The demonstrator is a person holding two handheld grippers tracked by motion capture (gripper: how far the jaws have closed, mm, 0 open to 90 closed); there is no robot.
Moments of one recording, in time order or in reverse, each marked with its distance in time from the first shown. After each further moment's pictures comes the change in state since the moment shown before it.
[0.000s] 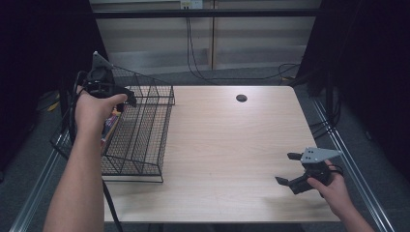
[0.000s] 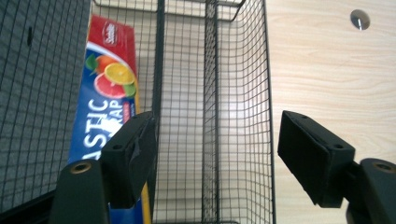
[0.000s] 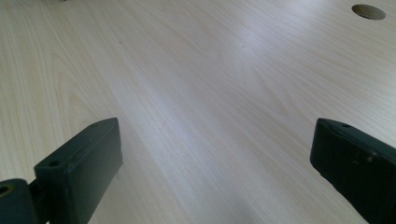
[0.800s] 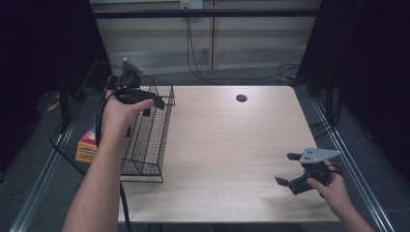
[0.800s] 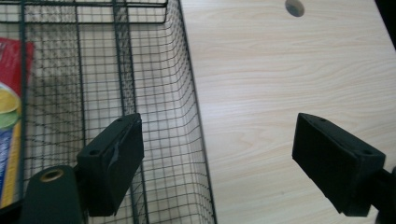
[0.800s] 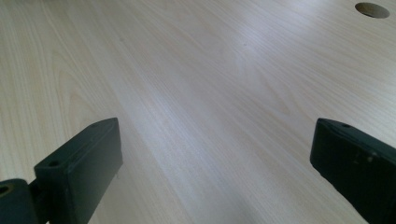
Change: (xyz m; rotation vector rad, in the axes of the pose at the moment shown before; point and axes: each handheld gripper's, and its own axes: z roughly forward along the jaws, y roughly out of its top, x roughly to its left) left arm -0.049 -0.011 0.029 -0.016 -0.134 0.129; right arm 0.001 0.000 0.001 0.007 0.004 -0.003
